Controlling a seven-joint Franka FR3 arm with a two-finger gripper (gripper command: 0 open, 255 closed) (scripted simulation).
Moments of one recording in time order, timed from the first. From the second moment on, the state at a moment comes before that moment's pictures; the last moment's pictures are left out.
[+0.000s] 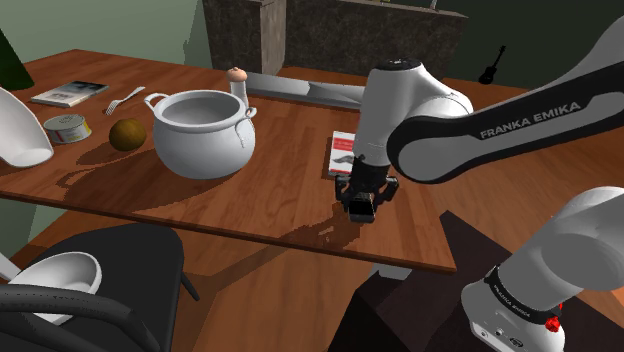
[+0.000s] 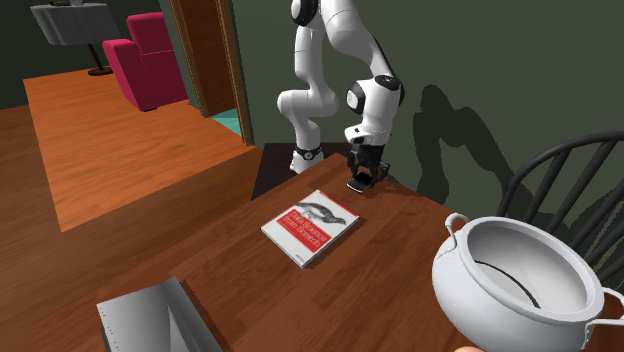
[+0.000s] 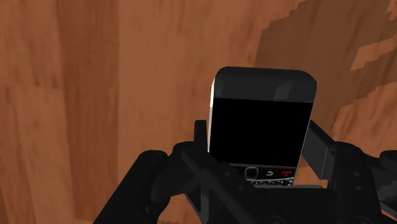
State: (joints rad) arm -0.07 -0.38 0.59 -2.62 0.20 2.25 1.02
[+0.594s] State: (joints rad) arm -0.05 -0.46 0.55 -2.56 0.21 2.11 1.00
